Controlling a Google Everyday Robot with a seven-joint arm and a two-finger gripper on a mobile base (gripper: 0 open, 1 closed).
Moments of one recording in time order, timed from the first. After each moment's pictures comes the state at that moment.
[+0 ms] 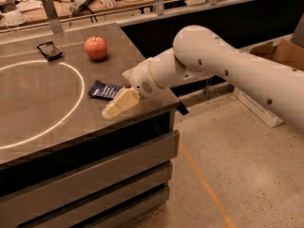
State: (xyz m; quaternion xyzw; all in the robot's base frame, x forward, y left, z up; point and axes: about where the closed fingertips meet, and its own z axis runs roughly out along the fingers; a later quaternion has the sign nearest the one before) arm 0.575 0.092 0.850 -0.55 0.70 0.28 0.36
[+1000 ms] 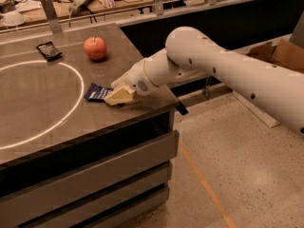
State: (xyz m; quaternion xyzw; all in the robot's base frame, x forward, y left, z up) arm 0.596 0.104 0.830 -0.56 0.70 0.28 0.35
